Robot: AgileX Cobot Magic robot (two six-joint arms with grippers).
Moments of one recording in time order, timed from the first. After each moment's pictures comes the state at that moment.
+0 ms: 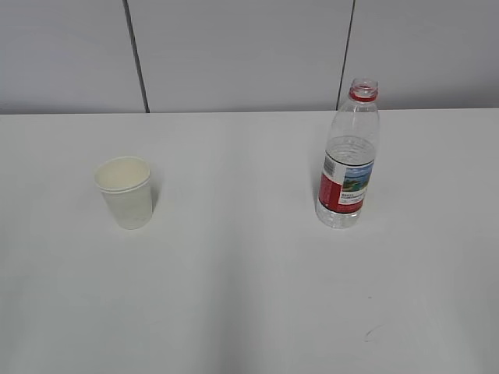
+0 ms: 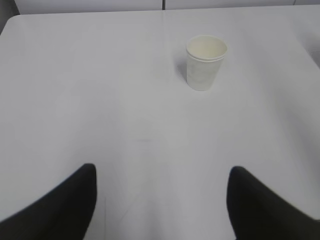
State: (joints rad) left arm -0.11 -0.01 -0.52 0.03 1.10 -0.02; right arm 0.05 -0.02 -0.49 0.07 1.15 -0.09
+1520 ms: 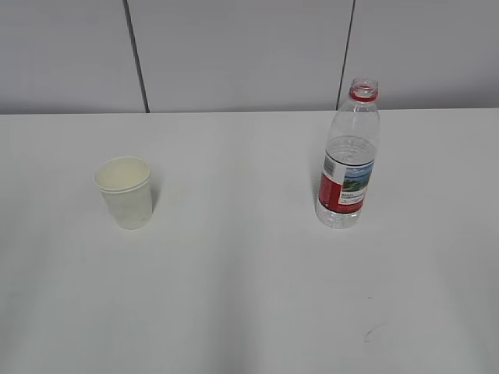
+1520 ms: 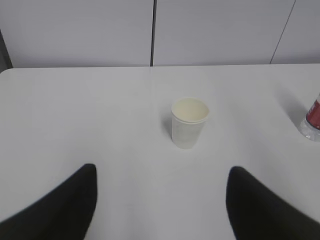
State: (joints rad) left arm -0.11 0.12 -0.58 -0.02 0.88 -0.02; right arm 0.05 0.00 -0.55 0.07 1.04 -0.09
